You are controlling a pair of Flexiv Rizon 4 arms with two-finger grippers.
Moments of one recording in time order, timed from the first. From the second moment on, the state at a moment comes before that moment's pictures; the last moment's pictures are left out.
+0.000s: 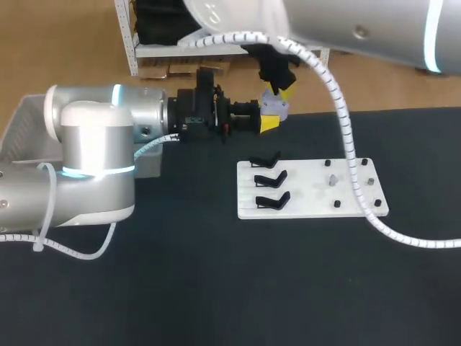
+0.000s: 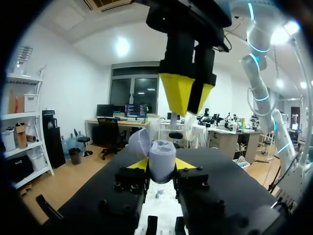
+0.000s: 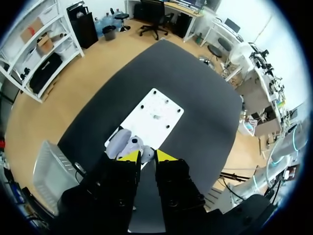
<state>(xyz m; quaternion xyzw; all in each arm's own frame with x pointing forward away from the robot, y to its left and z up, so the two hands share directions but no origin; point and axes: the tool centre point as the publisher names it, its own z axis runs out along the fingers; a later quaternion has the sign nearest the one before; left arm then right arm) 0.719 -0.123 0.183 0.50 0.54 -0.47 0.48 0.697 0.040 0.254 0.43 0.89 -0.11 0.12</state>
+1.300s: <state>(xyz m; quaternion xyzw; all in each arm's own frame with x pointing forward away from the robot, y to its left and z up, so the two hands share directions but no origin) 0.719 -0.123 0.183 0.50 0.54 -0.47 0.48 0.711 0.041 0.237 0.45 0.88 -0.12 0.11</state>
